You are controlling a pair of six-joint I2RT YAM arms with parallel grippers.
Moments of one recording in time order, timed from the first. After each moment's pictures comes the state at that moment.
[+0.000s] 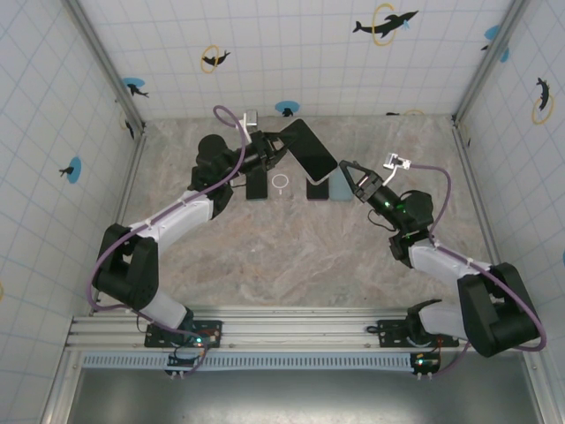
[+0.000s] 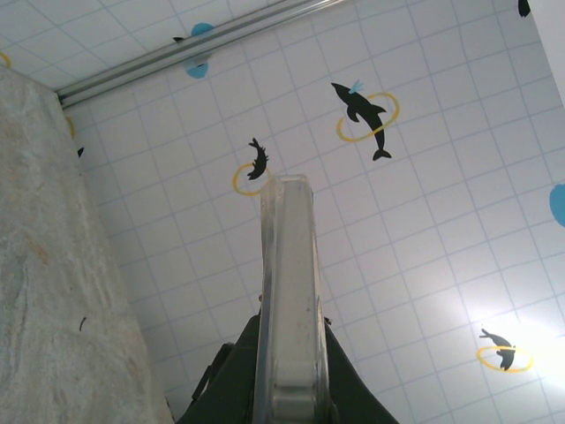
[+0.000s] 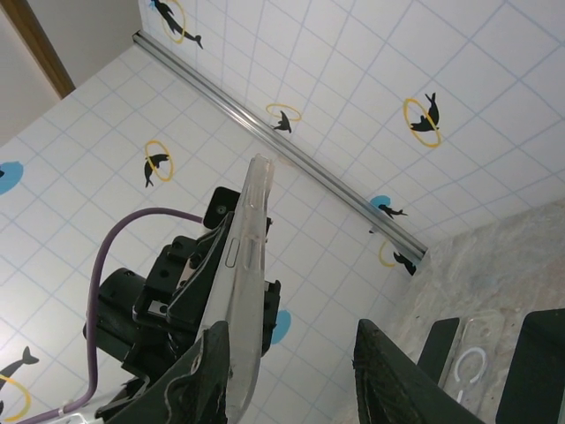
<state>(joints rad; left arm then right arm) -0.48 1.56 1.04 0.71 0.73 -1.34 0.37 1.26 0.45 1.13 -0.47 1.10</state>
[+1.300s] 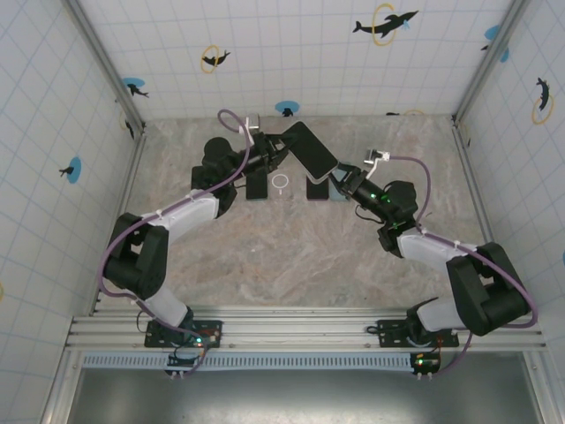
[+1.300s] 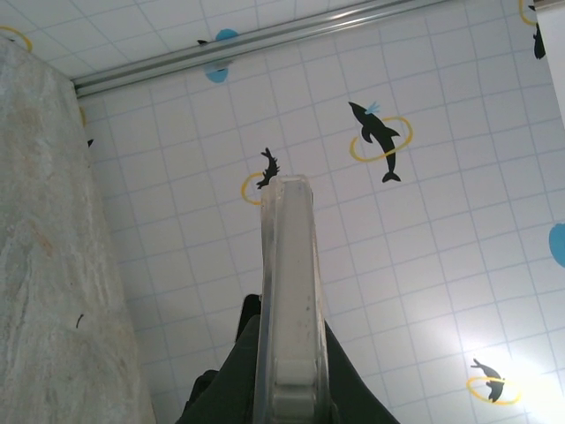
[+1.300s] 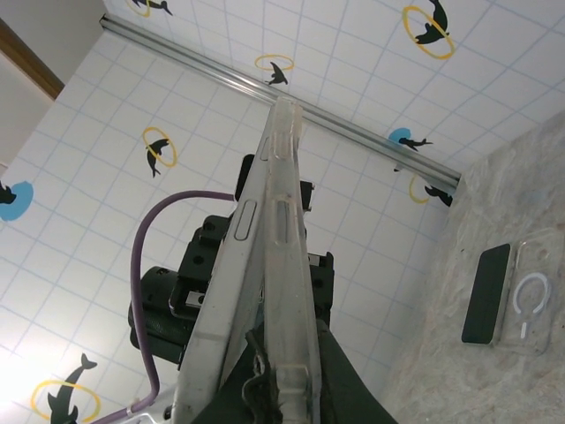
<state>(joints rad) -0.48 1.65 1.03 0.79 0.71 -1.44 0.44 1.38 0.56 1.08 -0.50 1.29</state>
